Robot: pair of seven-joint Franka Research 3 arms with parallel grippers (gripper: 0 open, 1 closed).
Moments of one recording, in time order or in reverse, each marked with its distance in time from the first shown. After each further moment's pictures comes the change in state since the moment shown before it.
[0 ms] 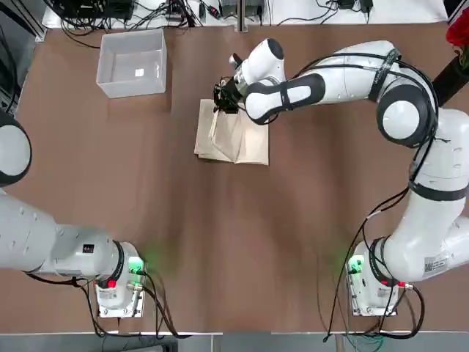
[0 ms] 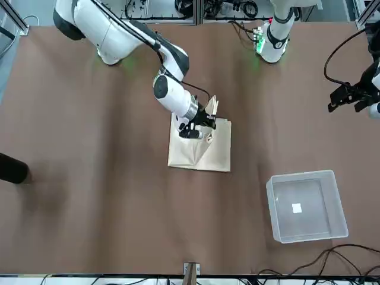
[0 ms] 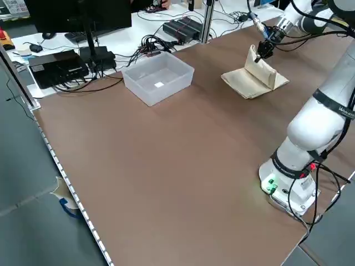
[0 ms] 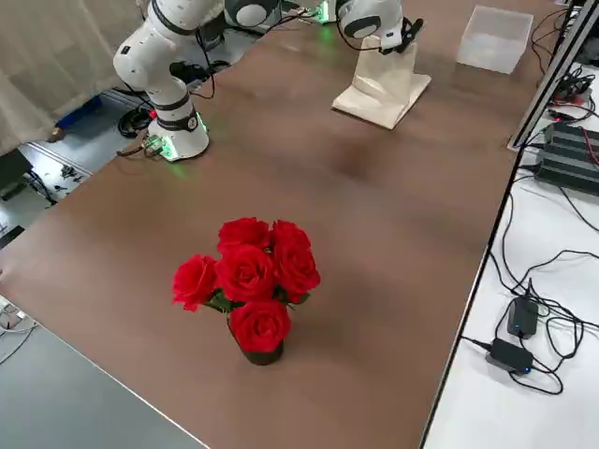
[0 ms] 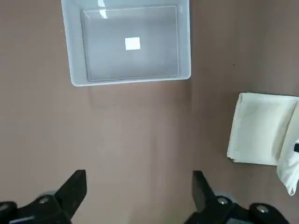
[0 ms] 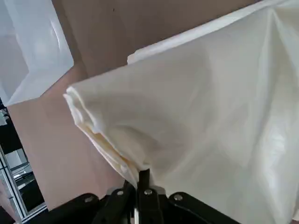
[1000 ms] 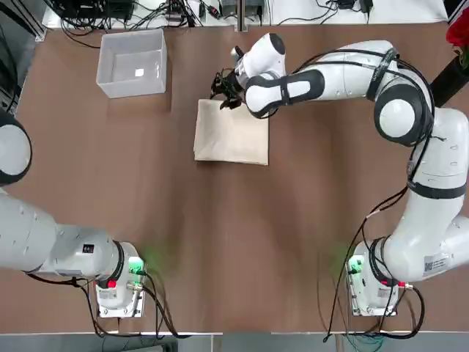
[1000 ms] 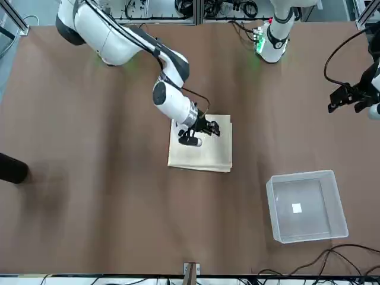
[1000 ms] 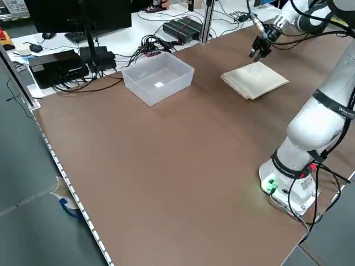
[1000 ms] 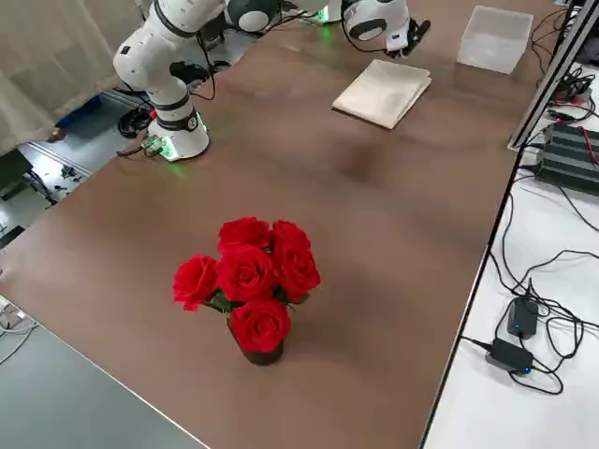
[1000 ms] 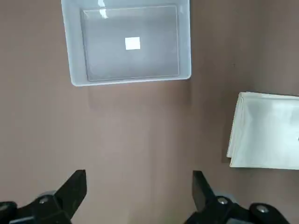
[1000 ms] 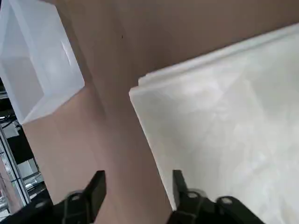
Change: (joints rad) left arm -0.001 0.002 -0.004 0.001 0.000 -0.001 0.001; right arm -0.019 0.017 -0.008 0.049 -0.008 0.001 0.011
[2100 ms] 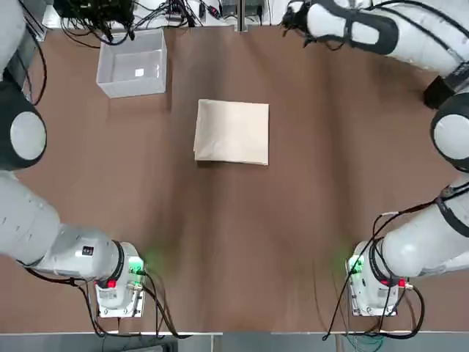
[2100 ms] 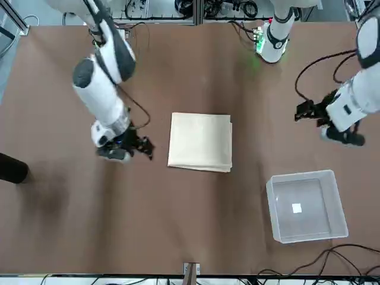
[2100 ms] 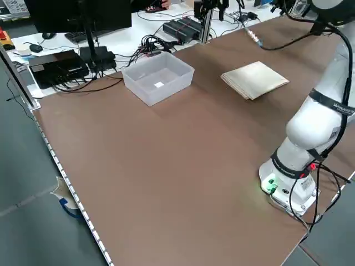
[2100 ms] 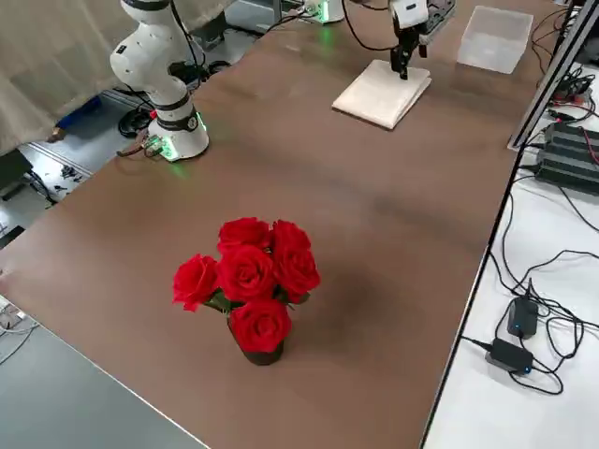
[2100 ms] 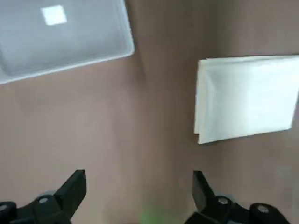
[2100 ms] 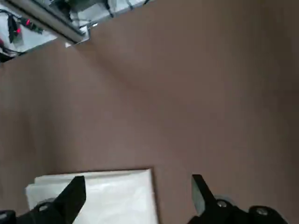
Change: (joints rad) left arm -0.046 0.137 -0.029 -0.040 -0.175 0.003 0.093; right arm -0.112 -0.576 -0.423 -0.132 0.030 -0.546 -0.363
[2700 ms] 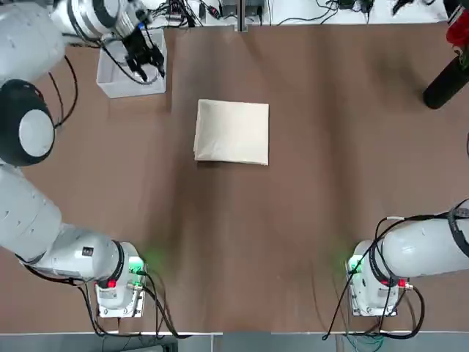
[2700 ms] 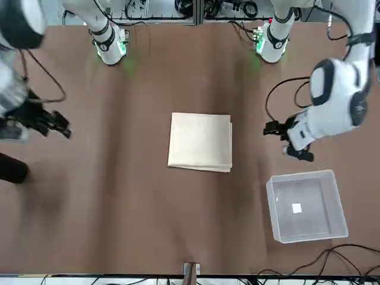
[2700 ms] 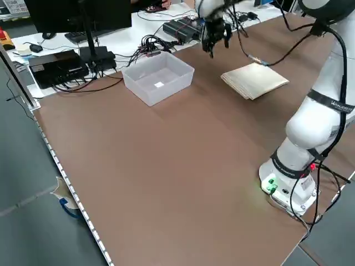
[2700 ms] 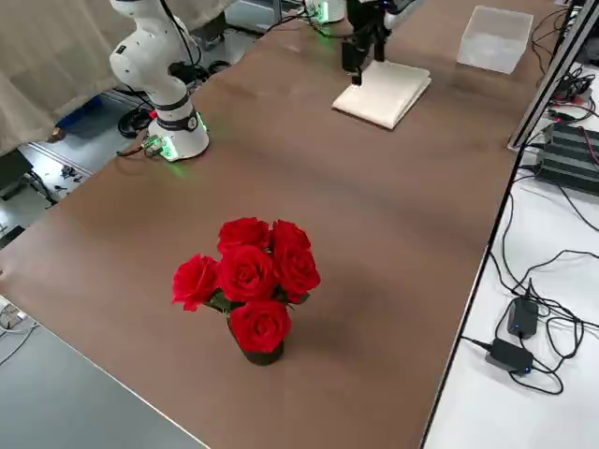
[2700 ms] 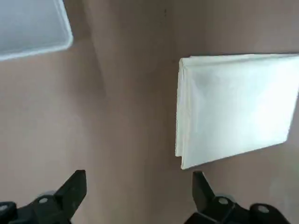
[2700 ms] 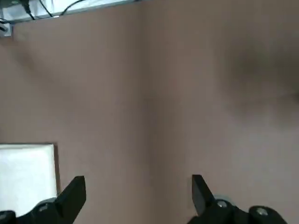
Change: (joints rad) left arm -0.019 0.034 -0.078 -0.379 -0.143 0.431 0.039; right arm -0.012 -0.212 -0.371 0.134 0.038 -0.517 -0.450
